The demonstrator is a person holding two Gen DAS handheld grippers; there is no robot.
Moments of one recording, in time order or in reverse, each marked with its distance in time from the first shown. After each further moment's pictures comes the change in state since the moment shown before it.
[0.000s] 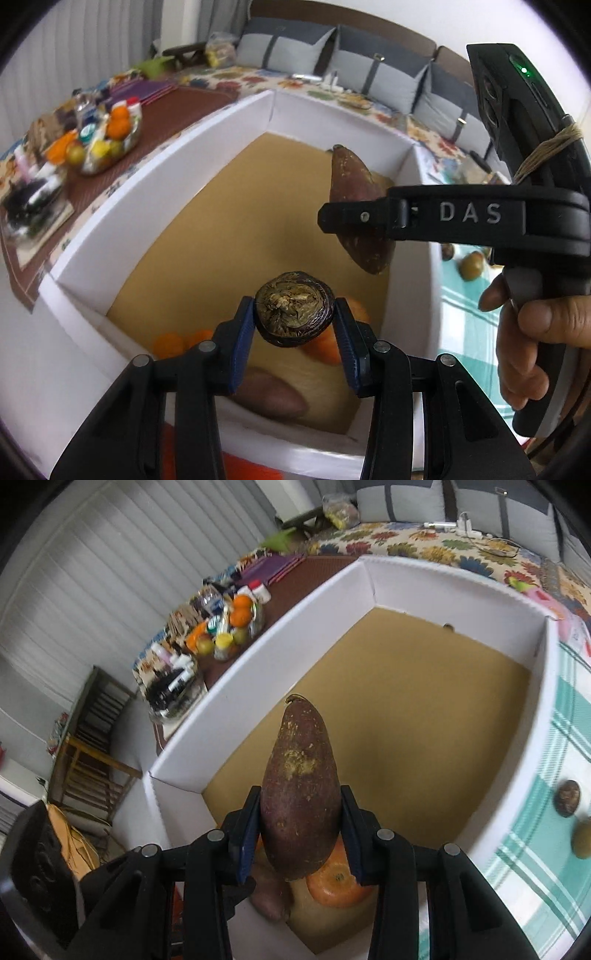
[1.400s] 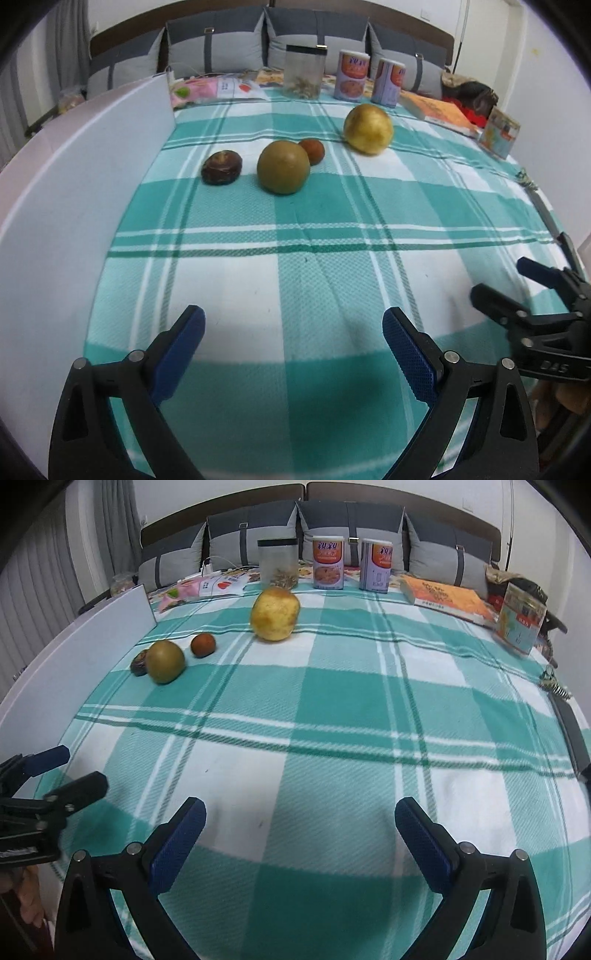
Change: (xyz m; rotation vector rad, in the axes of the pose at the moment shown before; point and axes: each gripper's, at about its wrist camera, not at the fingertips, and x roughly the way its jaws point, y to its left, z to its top) left arm 0.106 -0.260 -0.100 0.456 0.010 -0.173; right arm -0.174 -0.271 -0.294 0.368 -0.330 -0.693
